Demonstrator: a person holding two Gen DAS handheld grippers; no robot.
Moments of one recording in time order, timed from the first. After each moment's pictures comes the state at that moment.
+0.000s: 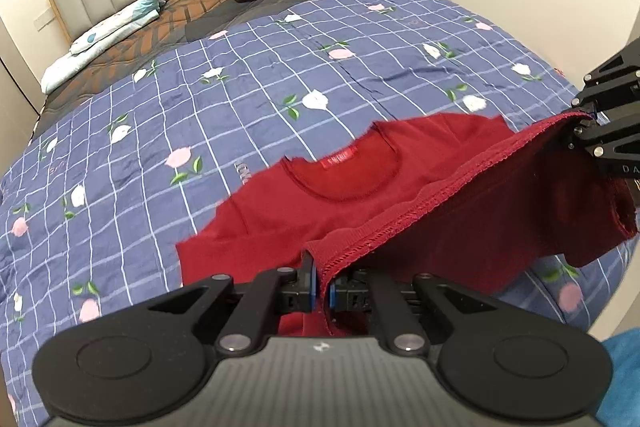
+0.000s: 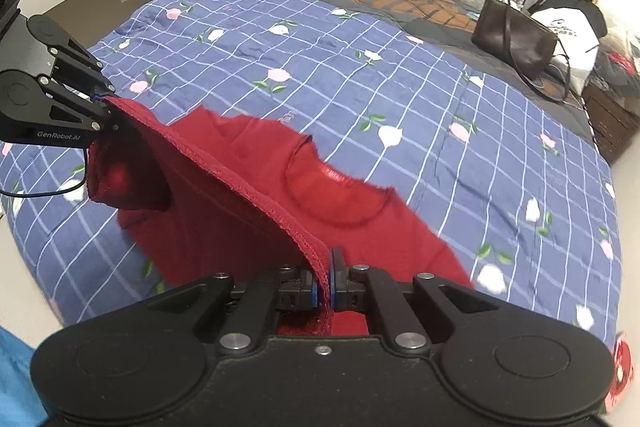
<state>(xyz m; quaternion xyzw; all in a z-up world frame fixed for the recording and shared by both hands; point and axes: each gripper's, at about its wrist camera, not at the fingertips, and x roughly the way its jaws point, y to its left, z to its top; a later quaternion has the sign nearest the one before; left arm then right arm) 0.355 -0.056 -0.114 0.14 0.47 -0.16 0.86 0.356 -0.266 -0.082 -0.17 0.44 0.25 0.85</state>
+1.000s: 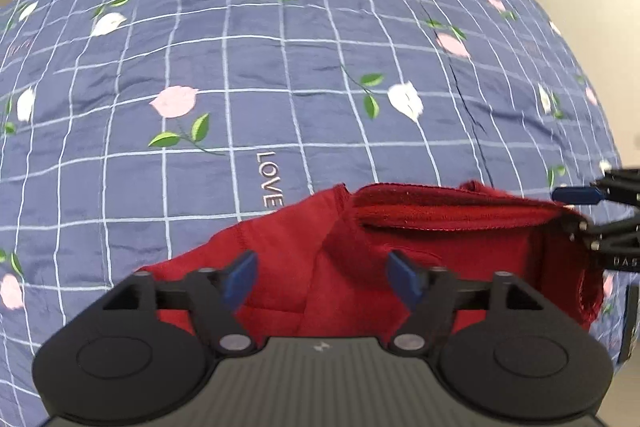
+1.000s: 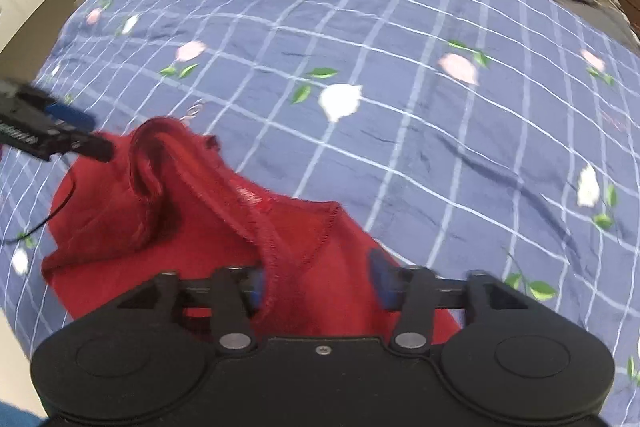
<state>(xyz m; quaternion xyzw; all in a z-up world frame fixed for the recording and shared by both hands) 0.546 -0.002 -0.207 -0.05 0.59 -0.08 0.80 0.549 -0.296 -0.189 -0.07 0.56 0.22 0.80</state>
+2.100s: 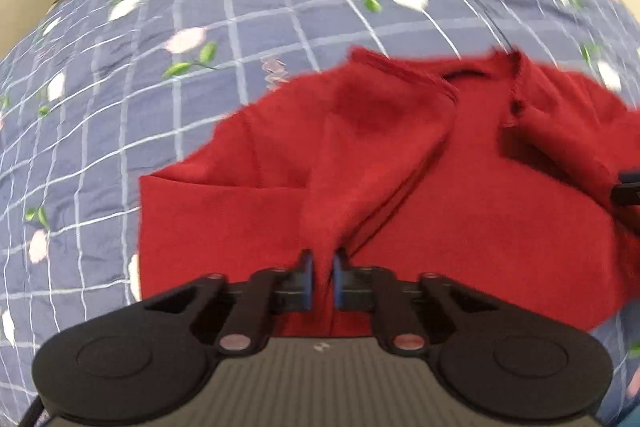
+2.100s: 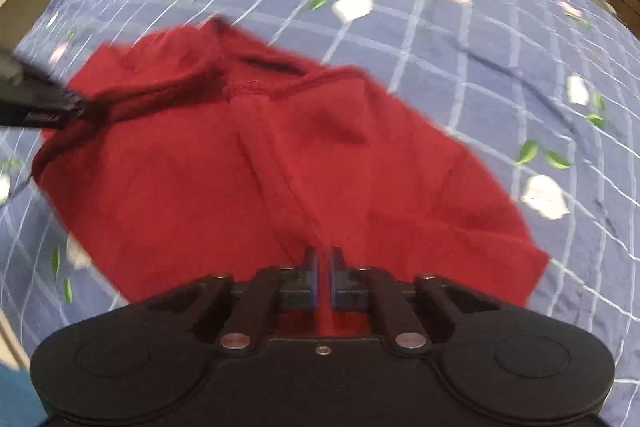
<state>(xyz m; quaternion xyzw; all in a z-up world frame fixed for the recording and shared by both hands) 0.459 -0.041 -0.247 0.07 0.59 -0.03 0.81 0.439 -0.301 -0.222 -0.10 0.56 0.19 0.80</state>
